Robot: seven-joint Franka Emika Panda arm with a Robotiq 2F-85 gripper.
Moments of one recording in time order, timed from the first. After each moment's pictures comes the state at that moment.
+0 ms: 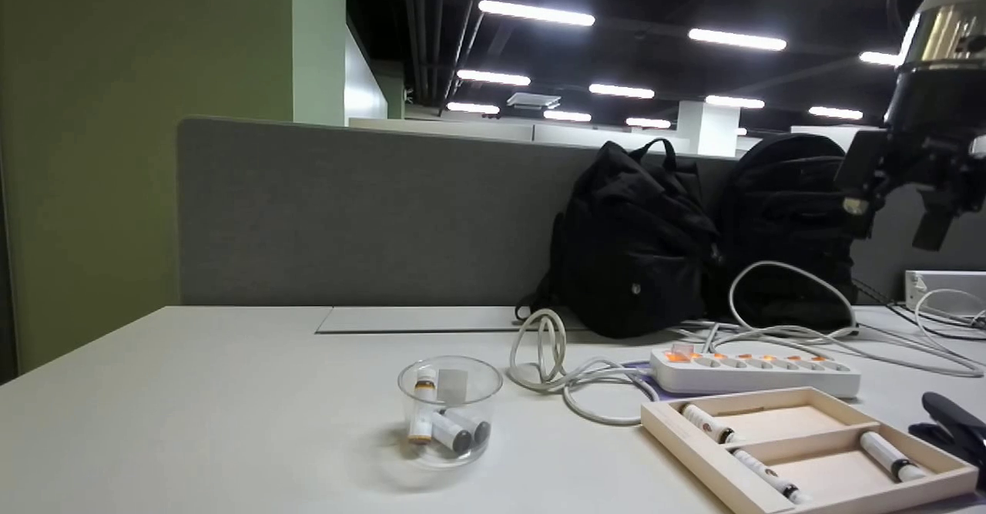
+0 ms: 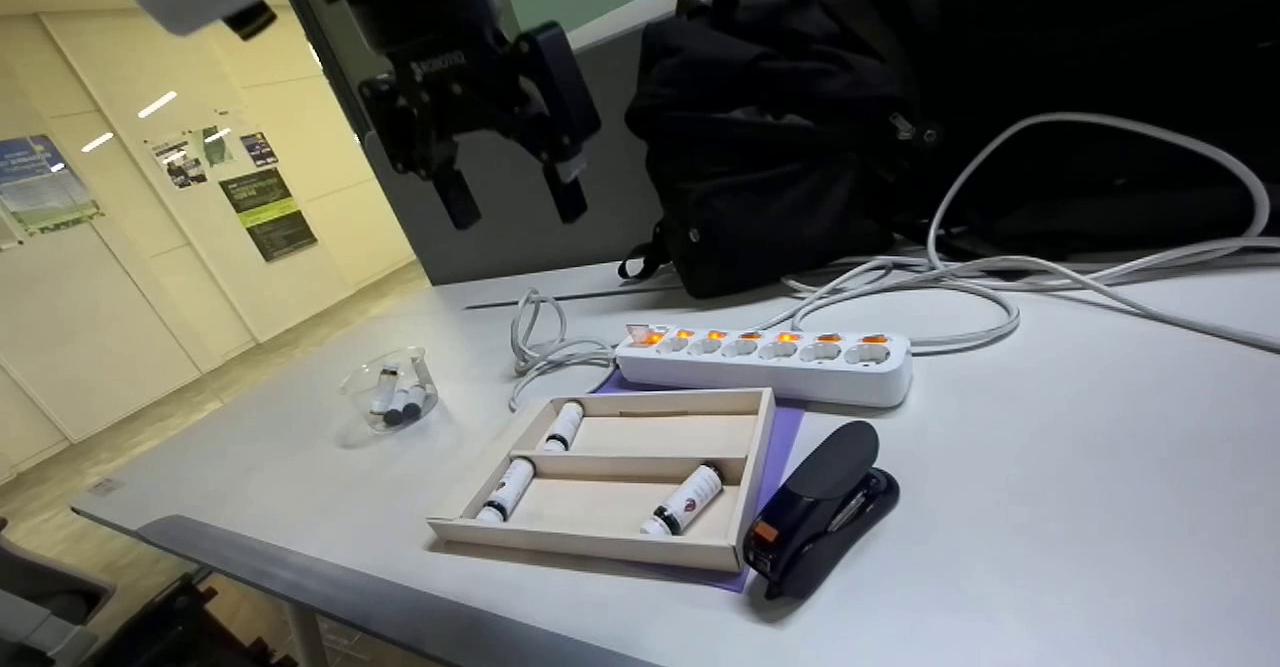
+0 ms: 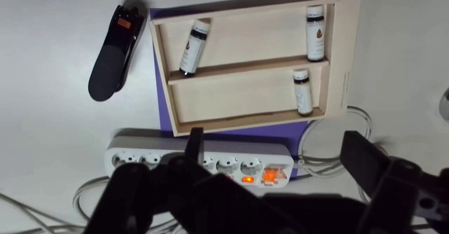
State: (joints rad) arm -0.07 -0.47 -0.27 -2.79 0.02 2.44 -0.30
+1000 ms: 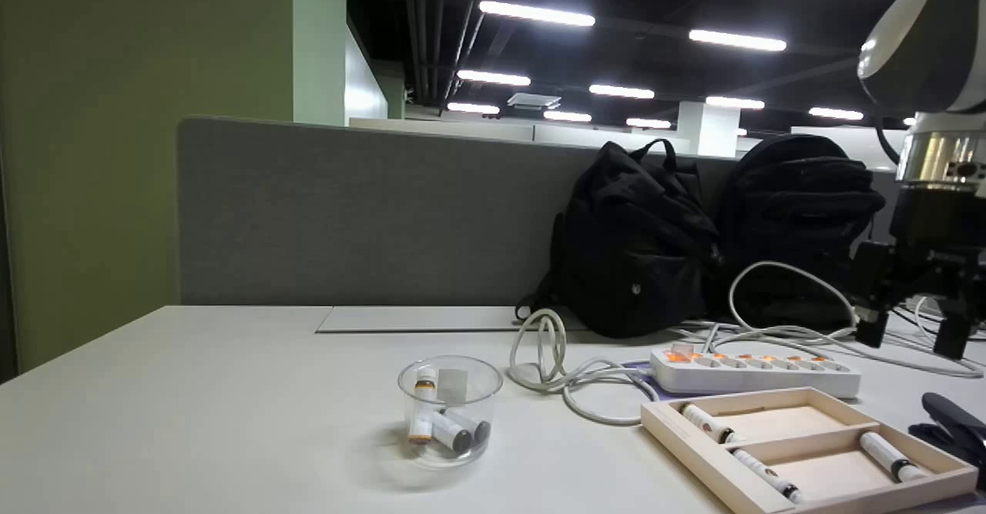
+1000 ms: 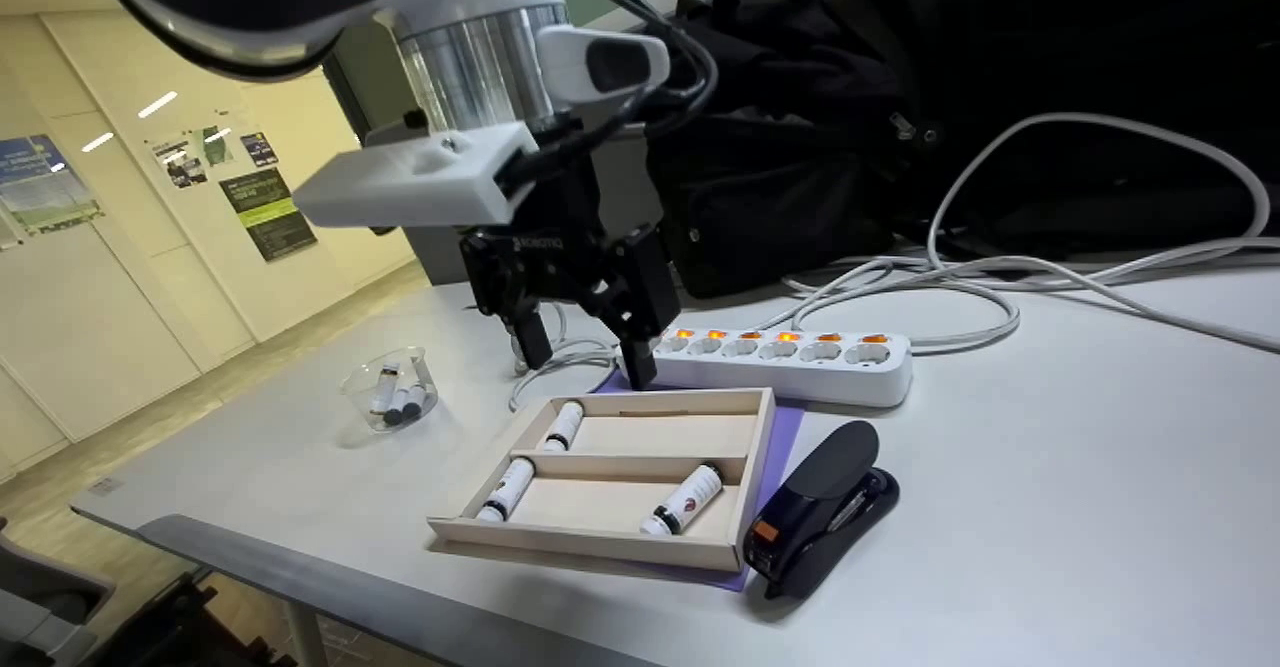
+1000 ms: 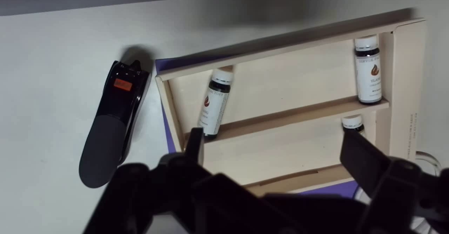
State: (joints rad) arm -0.09 -0.12 -0.28 -2.79 0.17 2.66 -0.41
